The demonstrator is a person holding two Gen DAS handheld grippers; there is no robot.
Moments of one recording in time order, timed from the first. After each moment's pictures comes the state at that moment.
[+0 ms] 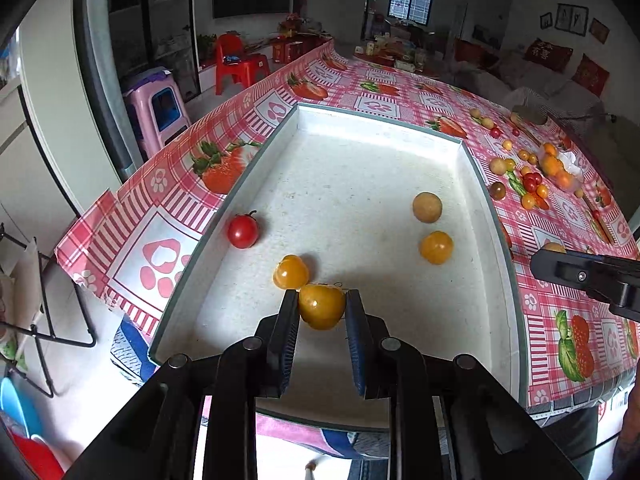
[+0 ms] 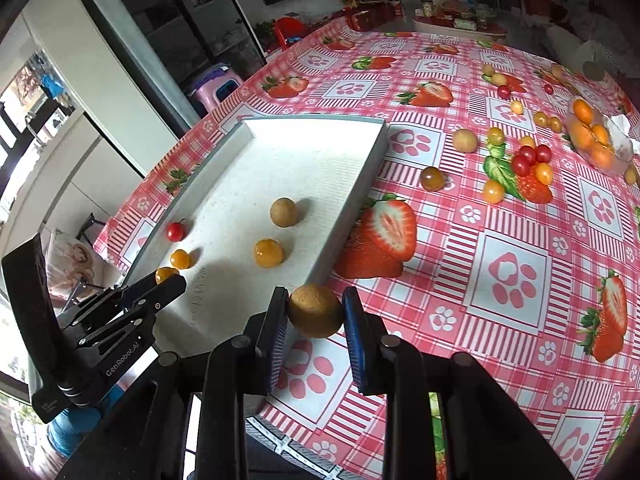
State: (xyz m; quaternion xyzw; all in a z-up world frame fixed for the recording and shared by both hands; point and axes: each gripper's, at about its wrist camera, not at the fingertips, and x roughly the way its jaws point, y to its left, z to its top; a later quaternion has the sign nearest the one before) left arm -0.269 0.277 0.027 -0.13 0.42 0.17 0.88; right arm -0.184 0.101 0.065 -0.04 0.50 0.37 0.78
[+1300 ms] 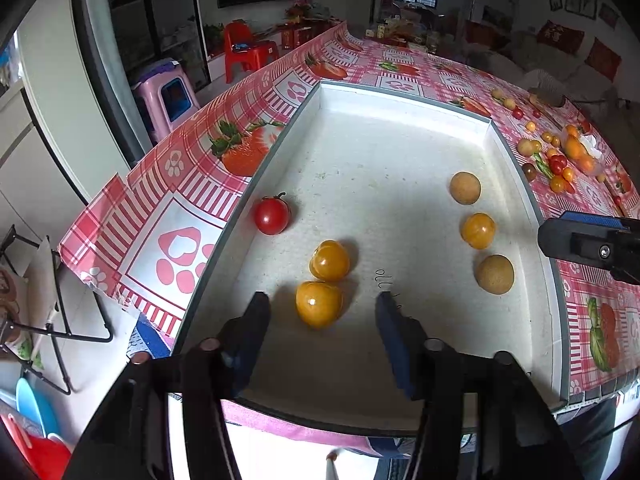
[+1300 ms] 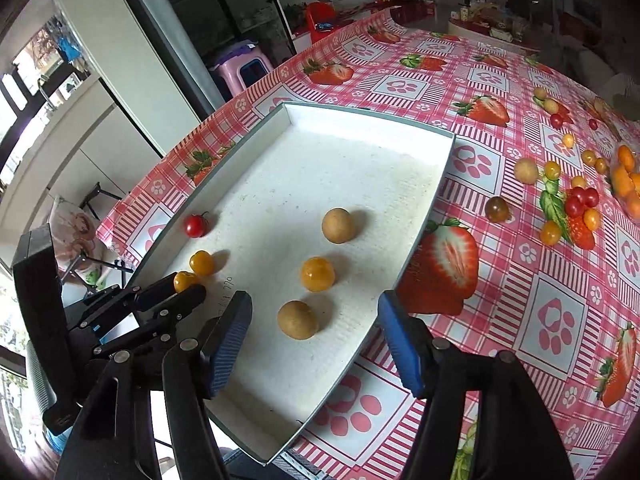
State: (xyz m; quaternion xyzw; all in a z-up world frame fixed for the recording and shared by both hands) left arm -0.267 0.289 0.016 -0.10 0.44 0.19 0.87; right arm -0.183 0.143 0.064 -0.08 0.50 0.39 0.77
